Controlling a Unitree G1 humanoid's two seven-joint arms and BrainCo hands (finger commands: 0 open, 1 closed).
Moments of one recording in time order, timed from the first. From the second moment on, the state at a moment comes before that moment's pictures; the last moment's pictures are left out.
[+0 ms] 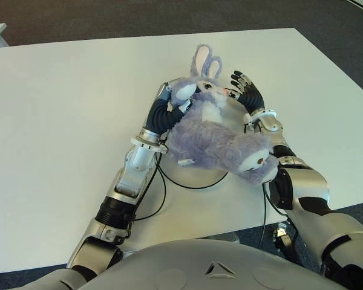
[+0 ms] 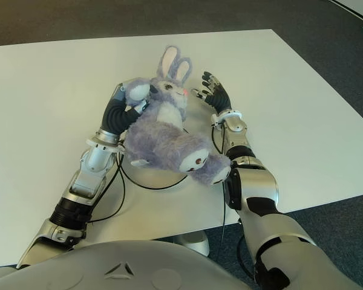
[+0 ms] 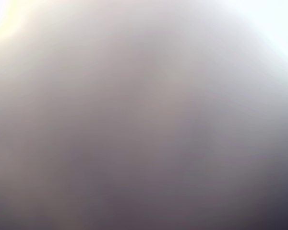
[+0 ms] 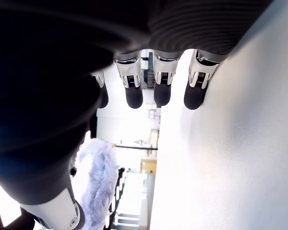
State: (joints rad) left arm -0.14 0.07 -0.24 -0.03 0.22 -0.46 0.06; right arm -0.78 -0.23 -0.16 1.26 0.00 -0.44 0.28
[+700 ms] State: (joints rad) left arm -0.14 0.07 -0.23 -0.03 0.17 -0.44 -0.02; right arm -0.78 -0.23 -0.16 1.26 0.00 -0.44 0.29
